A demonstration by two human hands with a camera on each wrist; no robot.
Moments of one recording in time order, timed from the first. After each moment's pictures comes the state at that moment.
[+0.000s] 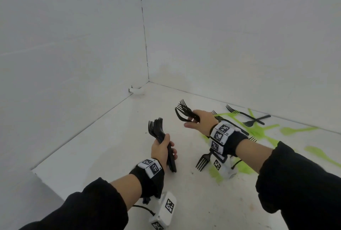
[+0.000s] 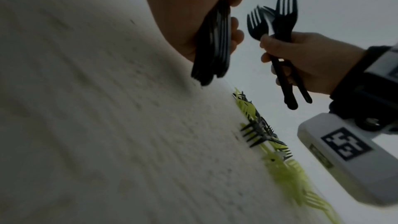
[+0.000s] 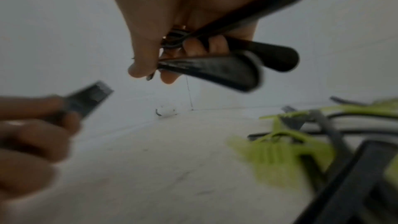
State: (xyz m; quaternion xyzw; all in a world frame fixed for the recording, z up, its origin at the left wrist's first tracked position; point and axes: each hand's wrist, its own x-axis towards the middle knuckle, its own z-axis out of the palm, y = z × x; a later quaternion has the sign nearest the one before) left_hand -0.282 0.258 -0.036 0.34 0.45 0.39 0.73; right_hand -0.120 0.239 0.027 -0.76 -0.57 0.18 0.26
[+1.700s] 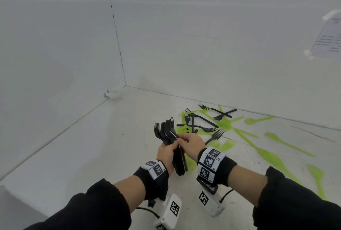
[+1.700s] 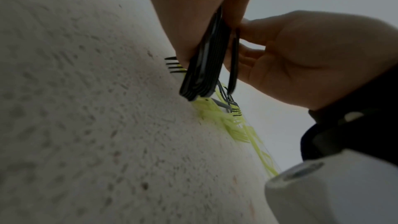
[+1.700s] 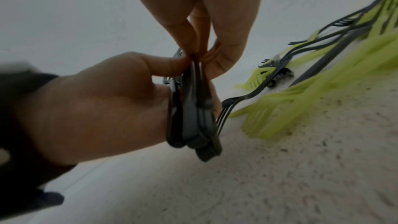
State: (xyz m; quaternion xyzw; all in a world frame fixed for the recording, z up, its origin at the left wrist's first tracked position) left_hand -0.229 0.191 -0.028 0.38 0.38 0.30 0.79; right_hand -0.143 0.146 -0.001 -0.79 -0.40 0.25 0.38
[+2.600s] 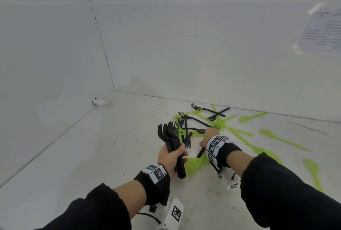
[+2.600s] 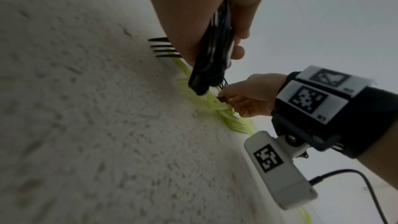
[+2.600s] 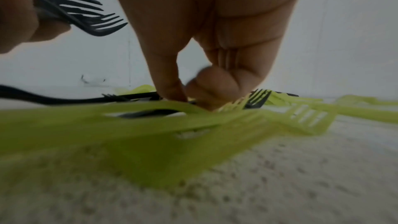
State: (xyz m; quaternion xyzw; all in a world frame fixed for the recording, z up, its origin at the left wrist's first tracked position) left_hand -0.212 0.189 -0.025 0.43 0.37 0.26 0.78; right_hand -0.054 0.154 0.001 -0.93 -0.34 0.17 0.02
